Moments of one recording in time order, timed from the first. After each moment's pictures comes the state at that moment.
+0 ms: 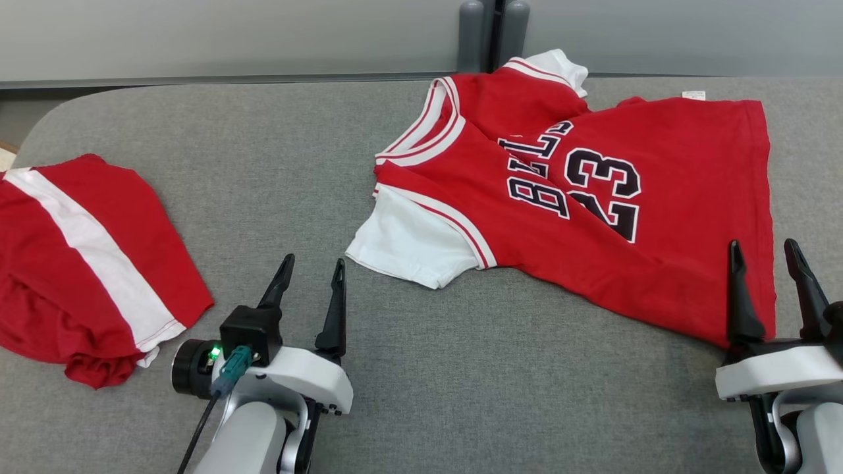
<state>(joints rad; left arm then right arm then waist) -0.26 0.05 -0.32 0.37 -0.29 0.09 -0.26 -0.21 -0.16 -0.06 0.33 0.17 0.13 -0.26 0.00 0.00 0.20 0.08</state>
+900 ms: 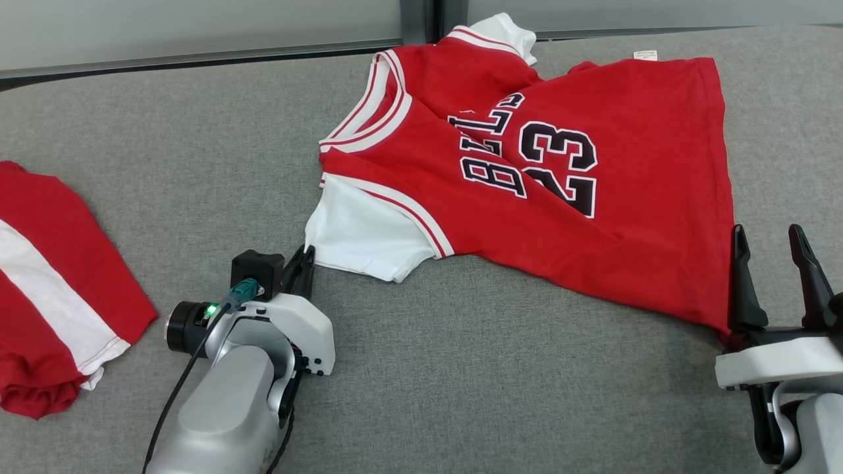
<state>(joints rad) -0.62 0.05 -0.47 0.99 -0.39 0.03 -0.26 -0.22 -0.15 -0.07 0.29 0.16 0.13 -0.26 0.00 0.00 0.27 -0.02</state>
